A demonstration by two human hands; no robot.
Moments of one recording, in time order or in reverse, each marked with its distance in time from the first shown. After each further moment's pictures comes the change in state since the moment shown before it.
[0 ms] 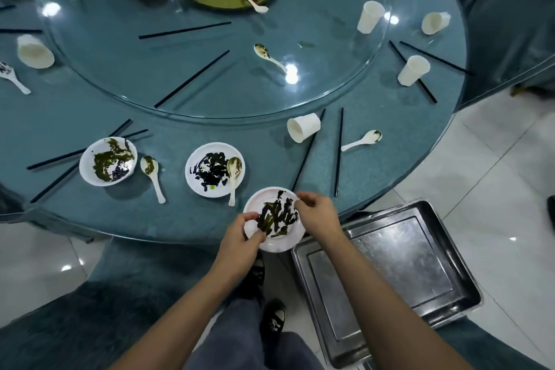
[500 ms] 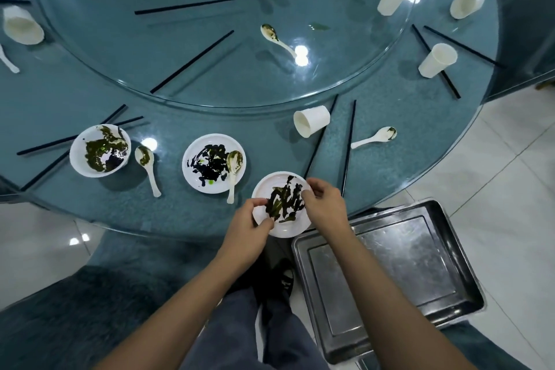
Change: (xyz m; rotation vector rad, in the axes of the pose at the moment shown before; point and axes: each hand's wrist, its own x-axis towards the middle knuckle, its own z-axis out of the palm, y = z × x) left_hand 0.029 0.023 0.016 0.102 -0.026 0.023; right_hand 0.028 -0.008 -0.008 -0.055 0.064 -0.048
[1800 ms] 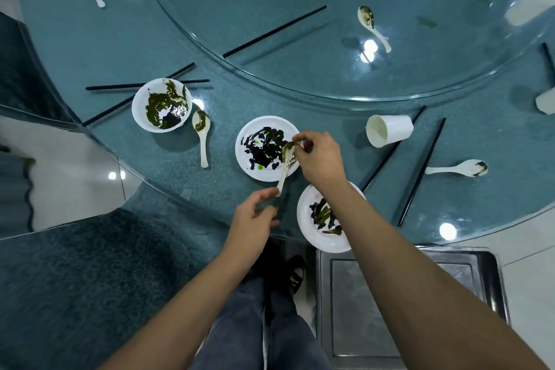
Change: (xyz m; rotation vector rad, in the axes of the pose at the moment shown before) left_hand 0.017 -0.033 -0.034 -0.500 0.290 -0.032; right_hand 0.071 -0.085 0.106 -0.424 -0.191 -0.451
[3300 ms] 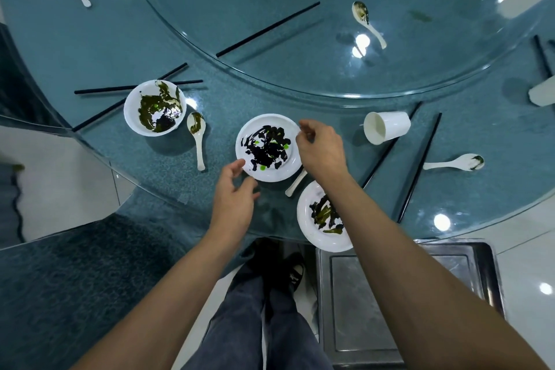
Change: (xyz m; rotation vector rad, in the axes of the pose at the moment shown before) left_hand 0.028 0.031 -0.018 -0.110 0.158 0.050; right_hand 0.001 -0.015 -0.005 0.112 0.026 0.100
